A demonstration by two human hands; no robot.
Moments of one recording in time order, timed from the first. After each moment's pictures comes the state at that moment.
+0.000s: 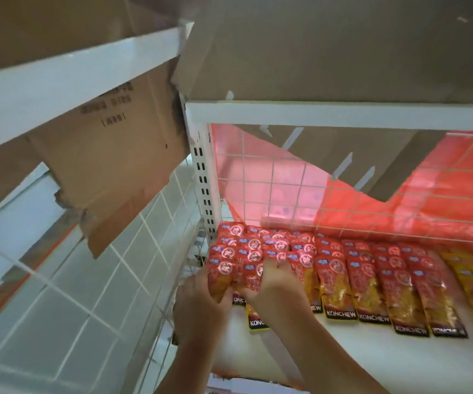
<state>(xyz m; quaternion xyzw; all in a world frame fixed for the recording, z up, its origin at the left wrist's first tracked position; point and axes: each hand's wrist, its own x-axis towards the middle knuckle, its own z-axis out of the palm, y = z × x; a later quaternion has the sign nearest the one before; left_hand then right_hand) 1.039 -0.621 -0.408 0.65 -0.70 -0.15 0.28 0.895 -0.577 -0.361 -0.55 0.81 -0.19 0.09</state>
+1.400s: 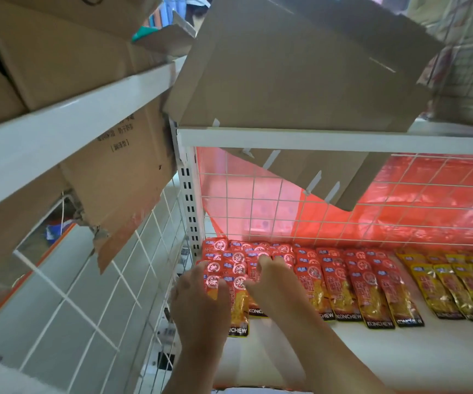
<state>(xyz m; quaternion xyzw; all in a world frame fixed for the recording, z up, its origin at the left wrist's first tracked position) 1.020 -0.614 -0.354 0.61 -0.68 -0.20 0.35 0.875 -0.580 -0.328 -0.50 0.83 -0.21 0.13</state>
